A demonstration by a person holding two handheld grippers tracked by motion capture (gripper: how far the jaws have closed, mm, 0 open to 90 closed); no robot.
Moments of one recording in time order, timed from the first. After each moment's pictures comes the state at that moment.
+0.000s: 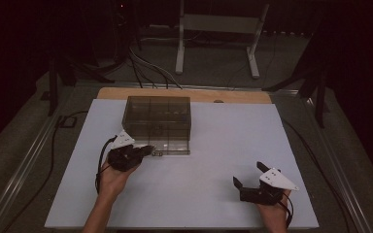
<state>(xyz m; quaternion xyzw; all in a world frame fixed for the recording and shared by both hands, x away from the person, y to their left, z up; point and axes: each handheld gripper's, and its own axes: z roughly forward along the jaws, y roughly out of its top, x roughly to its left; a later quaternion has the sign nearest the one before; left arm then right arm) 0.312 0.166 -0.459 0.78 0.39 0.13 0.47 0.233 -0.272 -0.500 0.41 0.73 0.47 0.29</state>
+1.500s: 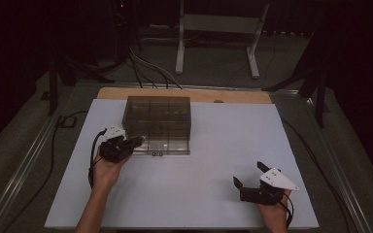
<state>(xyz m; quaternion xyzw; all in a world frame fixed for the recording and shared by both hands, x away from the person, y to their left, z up) 0.334 0.191 -0.459 0.77 0.43 0.16 0.45 0.233 -0.273 -0.500 0.41 0.73 0.47 0.29</state>
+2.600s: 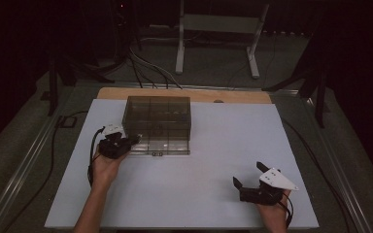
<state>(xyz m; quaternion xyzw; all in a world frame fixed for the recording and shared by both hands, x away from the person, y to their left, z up) 0.351 0.200 -0.472 0.76 0.46 0.16 0.44 0.233 -0.272 -0.500 0.41 0.73 0.47 0.29</state>
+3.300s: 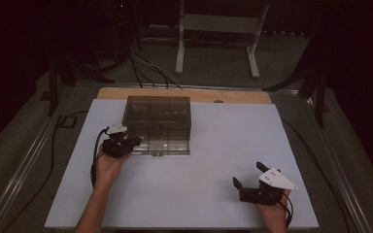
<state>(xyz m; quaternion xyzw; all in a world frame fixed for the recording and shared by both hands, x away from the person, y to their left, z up) 0.362 0.195 -0.486 0.77 0.47 0.14 0.40 0.233 -0.271 -0.500 0.41 0.73 0.47 0.29</state>
